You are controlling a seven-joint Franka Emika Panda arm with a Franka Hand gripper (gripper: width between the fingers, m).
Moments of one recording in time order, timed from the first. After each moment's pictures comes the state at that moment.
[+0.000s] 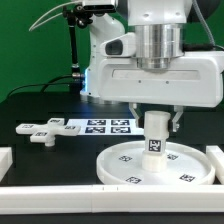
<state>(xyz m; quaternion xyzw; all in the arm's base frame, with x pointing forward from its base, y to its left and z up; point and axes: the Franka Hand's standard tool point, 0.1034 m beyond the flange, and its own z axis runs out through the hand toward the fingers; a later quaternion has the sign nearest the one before) 0.566 0.049 0.074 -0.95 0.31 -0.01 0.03</state>
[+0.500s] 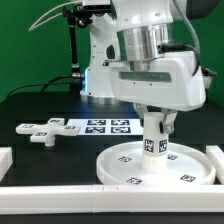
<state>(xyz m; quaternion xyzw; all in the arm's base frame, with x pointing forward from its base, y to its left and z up) 0.565 0.048 0.071 -0.82 0.56 0.01 0.09</state>
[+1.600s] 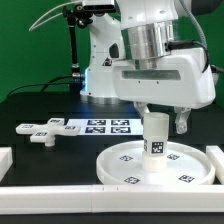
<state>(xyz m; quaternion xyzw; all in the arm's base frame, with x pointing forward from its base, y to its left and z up) 0.571 0.057 0.076 -0.89 0.45 0.01 0.09</state>
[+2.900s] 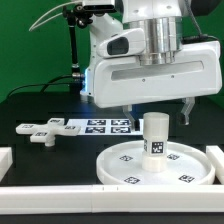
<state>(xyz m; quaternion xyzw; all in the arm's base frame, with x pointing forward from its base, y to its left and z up) 0.578 0.050 0.081 -1.00 -0.07 -0.04 0.04</state>
